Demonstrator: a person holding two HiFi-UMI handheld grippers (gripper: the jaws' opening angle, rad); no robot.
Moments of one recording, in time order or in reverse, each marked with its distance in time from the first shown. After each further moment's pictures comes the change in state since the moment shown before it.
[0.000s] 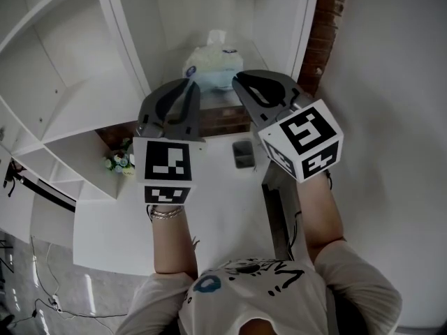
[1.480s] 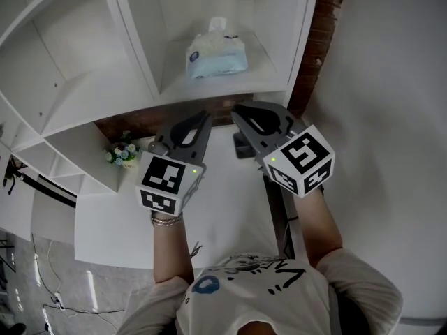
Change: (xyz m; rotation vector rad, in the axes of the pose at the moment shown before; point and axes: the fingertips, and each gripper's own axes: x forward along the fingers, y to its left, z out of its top) left arm -0.028 -0.061 -0.067 -0.205 0.028 -0.306; right arm -0.018 0.066 -0.054 0.158 0.030 0.141
